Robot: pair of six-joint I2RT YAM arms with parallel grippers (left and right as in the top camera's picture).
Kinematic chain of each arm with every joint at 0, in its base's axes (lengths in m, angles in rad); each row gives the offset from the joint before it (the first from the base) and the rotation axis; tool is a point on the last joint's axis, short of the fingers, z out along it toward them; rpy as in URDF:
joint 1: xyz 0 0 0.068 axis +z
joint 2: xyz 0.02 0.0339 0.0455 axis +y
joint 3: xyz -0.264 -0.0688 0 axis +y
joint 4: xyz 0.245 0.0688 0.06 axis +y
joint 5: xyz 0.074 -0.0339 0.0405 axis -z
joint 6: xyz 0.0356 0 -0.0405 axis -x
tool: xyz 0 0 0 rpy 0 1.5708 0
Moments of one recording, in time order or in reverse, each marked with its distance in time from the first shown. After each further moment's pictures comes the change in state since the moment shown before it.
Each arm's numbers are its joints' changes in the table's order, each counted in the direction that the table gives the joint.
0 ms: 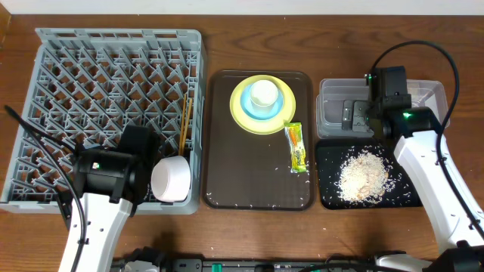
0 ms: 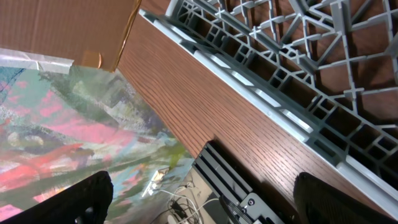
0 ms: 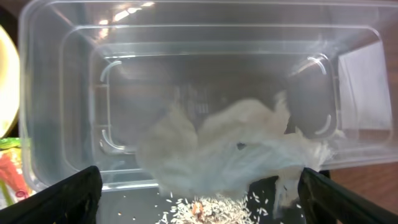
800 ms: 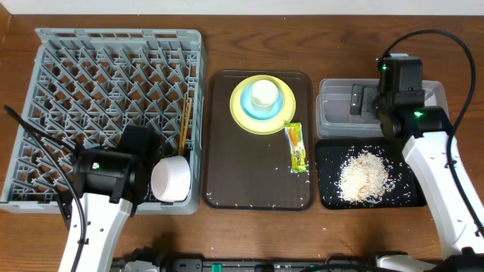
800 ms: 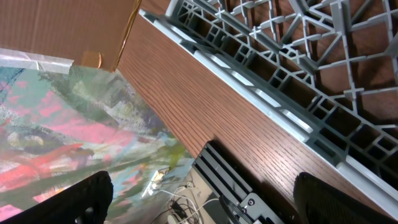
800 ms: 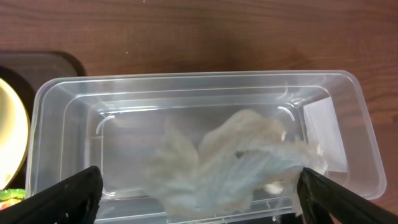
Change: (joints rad) left arm 0.000 0.000 0.000 0.000 0.000 0.000; right arm -0.046 -0.020 -0.032 -0.116 0.014 0.064
